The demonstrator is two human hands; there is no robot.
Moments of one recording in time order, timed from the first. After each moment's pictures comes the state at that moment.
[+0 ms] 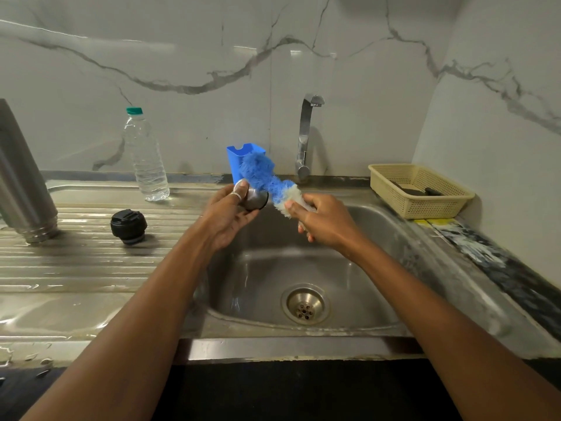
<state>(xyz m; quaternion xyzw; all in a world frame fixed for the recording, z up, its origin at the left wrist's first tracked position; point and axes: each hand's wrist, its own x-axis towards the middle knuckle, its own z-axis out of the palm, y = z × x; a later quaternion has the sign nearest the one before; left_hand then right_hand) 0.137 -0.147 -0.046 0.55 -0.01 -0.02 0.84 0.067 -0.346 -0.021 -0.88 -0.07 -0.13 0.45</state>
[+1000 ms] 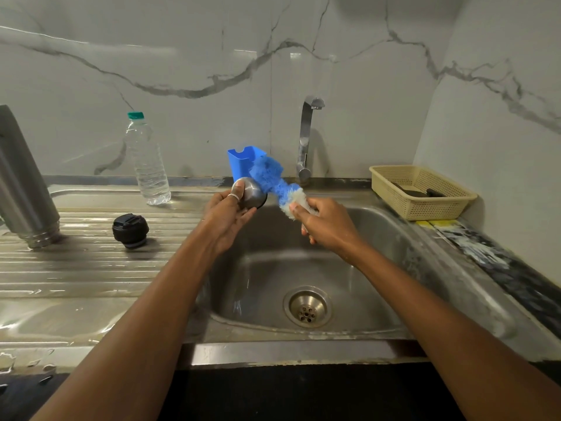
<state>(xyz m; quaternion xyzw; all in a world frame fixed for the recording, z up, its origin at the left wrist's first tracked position) 0.148 -0.145 -0.051 0.55 0.01 0.02 0.83 0.073 -0.346 -0.028 -0.88 -0.06 -0.14 0.45</state>
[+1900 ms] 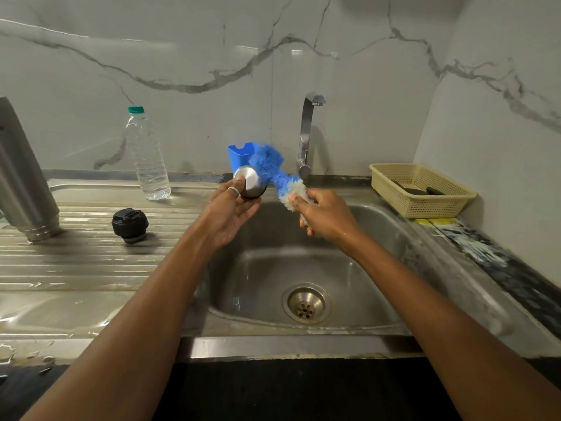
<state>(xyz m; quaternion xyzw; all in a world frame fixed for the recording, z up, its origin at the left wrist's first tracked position) 0.133 -0.147 -0.038 0.51 -0.03 -0.02 0.86 0.073 -0.344 -0.018 -0.88 -0.06 -0.14 0.45</state>
